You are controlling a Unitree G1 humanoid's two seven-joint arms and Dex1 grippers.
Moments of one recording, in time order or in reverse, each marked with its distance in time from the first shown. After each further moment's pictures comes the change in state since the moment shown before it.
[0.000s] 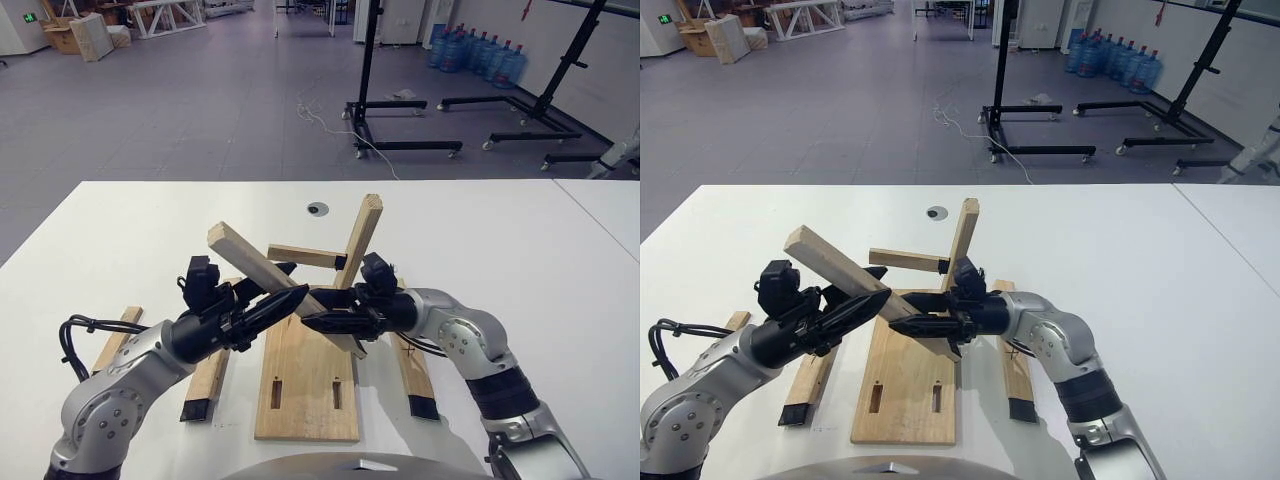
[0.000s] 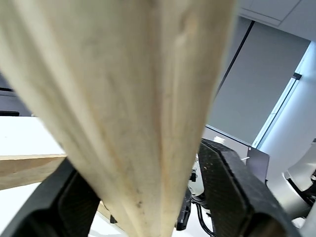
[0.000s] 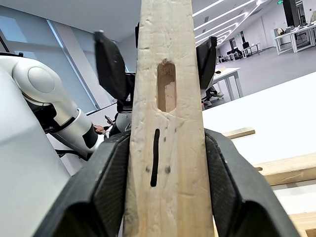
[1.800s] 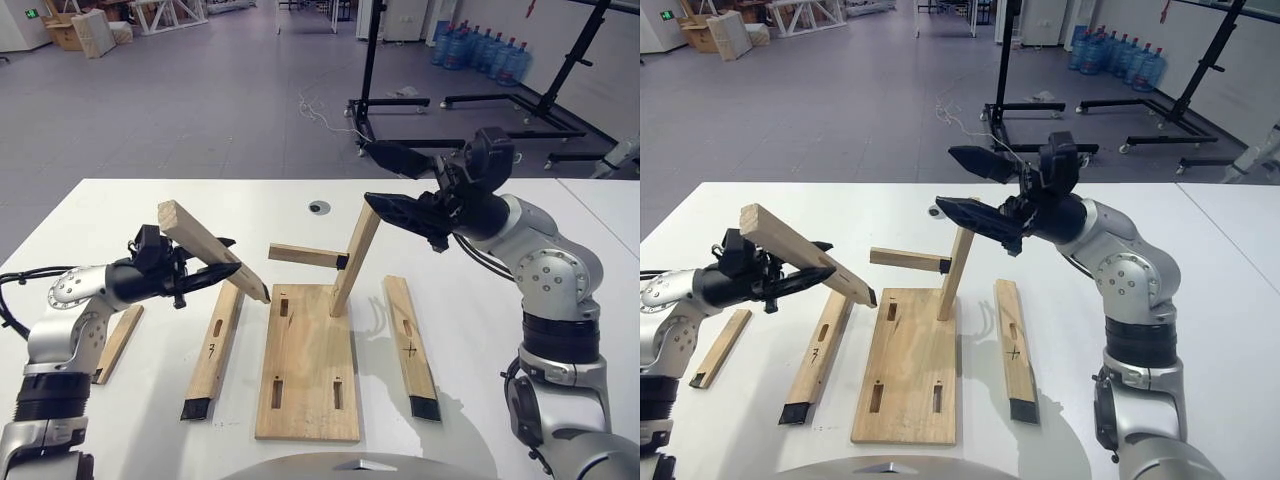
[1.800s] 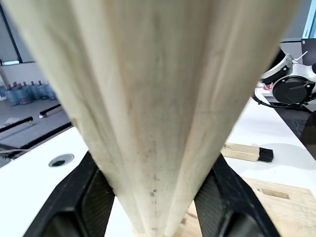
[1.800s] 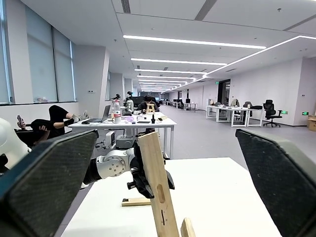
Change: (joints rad) left arm -0.374 0.185 0.089 0.677 0.471 -0.417 -0.637; right arm -0.280 -0.124 -0.374 -0.088 0.168 -0.006 -0.219
